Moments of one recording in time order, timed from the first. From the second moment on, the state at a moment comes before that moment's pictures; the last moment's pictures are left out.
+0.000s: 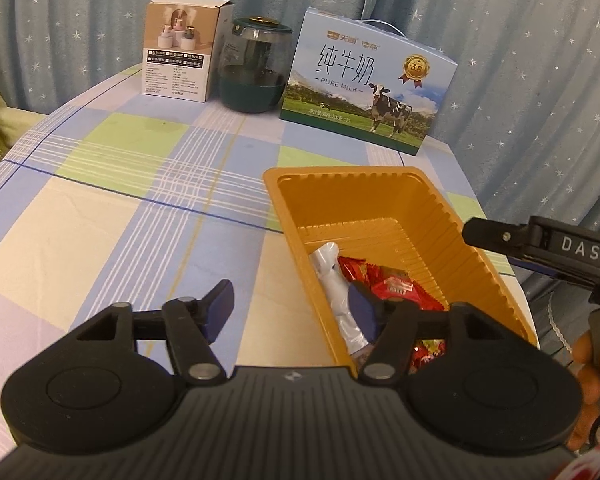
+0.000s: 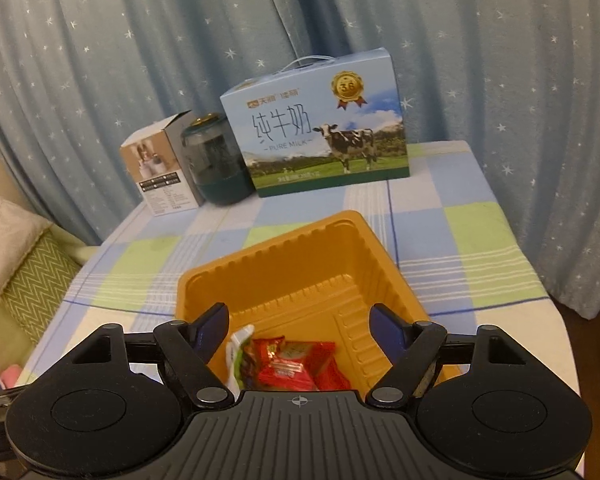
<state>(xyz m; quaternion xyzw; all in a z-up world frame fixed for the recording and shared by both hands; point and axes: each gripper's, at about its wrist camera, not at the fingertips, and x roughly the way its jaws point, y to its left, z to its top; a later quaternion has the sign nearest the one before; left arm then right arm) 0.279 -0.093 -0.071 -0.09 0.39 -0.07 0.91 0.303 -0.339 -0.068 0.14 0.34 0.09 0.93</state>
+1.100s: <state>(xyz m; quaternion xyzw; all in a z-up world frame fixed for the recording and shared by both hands) 0.100 -0.065 0.010 -0.05 0.35 -0.03 0.94 0.118 -0.307 -0.007 0.10 0.36 0.11 0.92</state>
